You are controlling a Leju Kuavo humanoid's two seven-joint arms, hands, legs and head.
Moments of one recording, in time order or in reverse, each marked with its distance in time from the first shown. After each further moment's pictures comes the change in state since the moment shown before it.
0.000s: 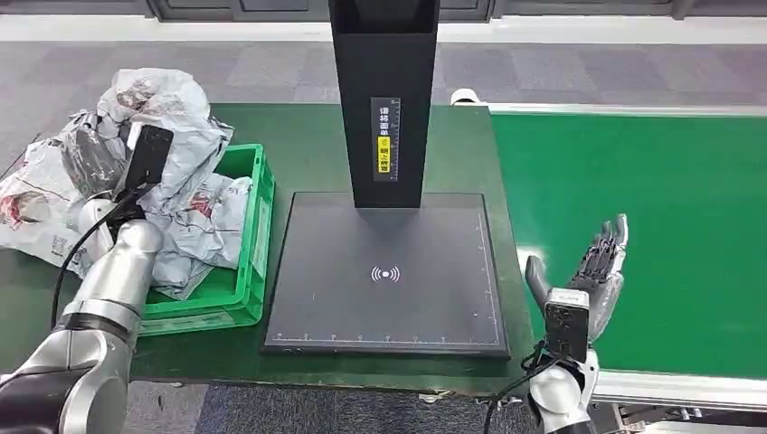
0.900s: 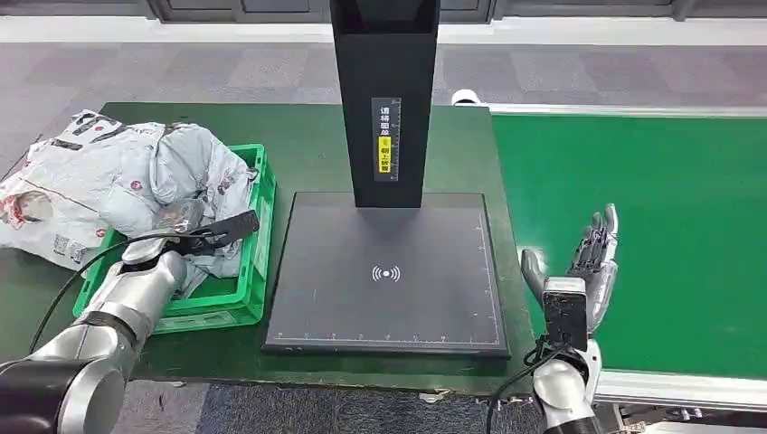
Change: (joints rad) left arm -0.051 0.005 -0.121 0.358 -0.484 -0.703 0.168; right arm -0.012 0.000 -0.030 -0.017 0.067 0.103 0.072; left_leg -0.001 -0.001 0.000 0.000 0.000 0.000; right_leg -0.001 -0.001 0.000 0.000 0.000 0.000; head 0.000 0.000
